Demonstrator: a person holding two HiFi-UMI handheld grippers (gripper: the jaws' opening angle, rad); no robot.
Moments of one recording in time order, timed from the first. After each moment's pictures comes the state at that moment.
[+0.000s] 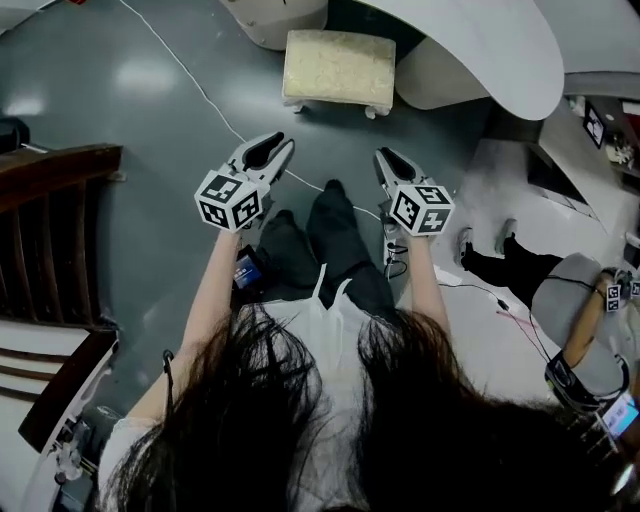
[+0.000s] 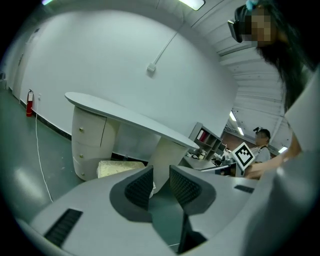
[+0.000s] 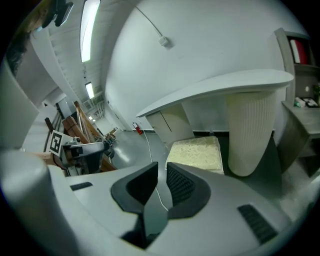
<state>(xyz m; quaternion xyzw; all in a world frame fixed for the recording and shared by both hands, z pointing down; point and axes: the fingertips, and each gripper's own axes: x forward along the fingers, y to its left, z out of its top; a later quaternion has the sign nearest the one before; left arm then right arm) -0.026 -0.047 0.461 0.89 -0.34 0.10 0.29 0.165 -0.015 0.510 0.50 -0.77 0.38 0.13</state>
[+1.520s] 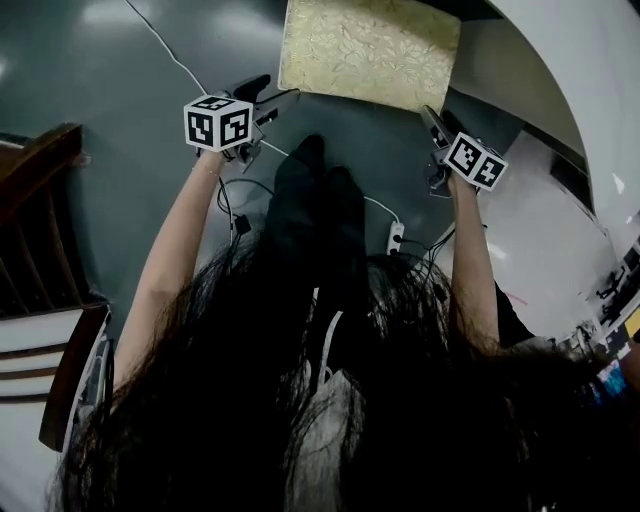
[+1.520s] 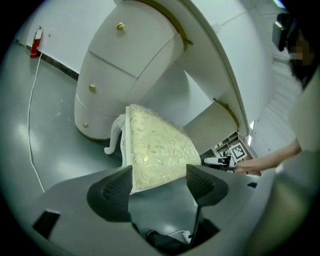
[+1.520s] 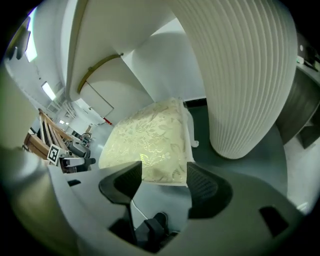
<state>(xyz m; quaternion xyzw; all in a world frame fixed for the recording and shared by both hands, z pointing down) -0.055 -0.222 0.789 0.80 -0.29 0.19 0.48 0.253 -0.183 0.805 0.53 -0.65 0.51 0.19</state>
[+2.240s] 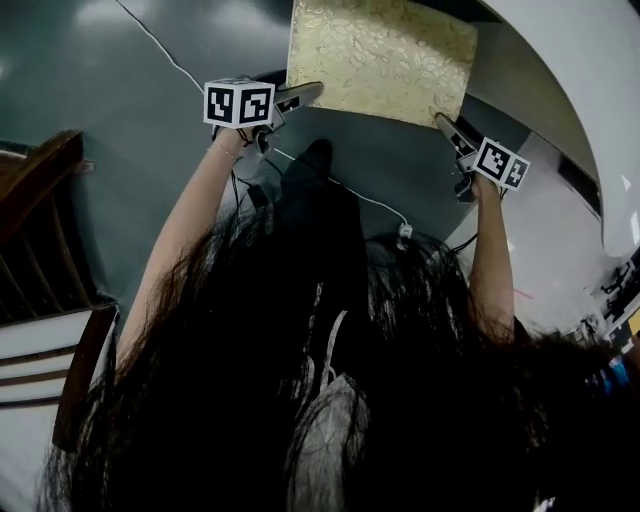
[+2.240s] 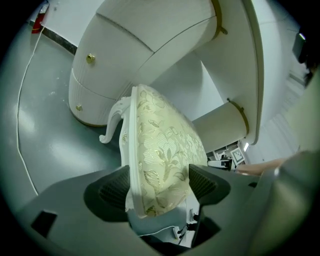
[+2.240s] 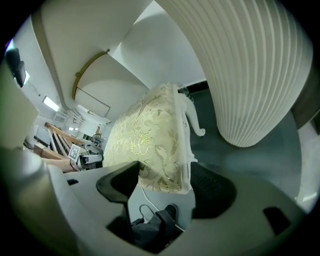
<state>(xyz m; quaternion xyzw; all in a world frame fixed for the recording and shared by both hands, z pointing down) -0.027 -0.254 0.836 0.76 -0.25 0.21 0.57 0.259 -0.196 0.829 0.45 -0.65 0.59 0.18</state>
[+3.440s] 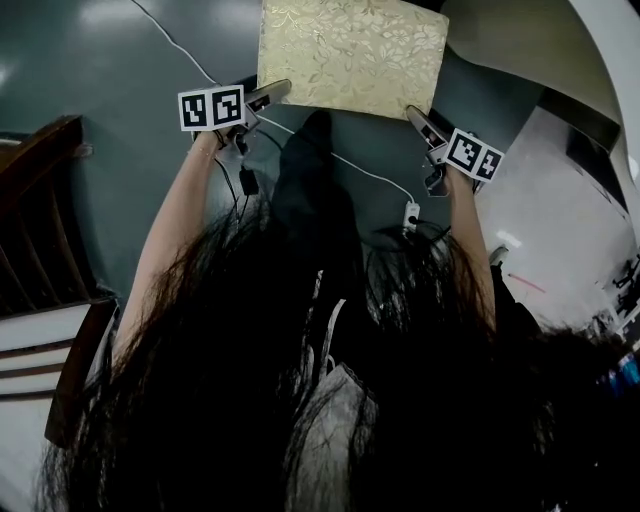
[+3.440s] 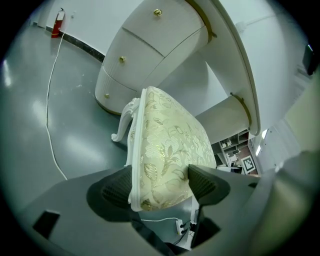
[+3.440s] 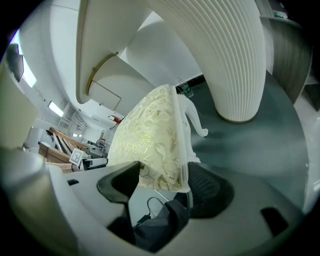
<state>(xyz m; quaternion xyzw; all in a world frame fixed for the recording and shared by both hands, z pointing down) -0.033 -0.253 0.842 0.72 -0.30 0.24 0.58 0.254 -0.184 0.836 0.46 -0.63 0.61 0.13</state>
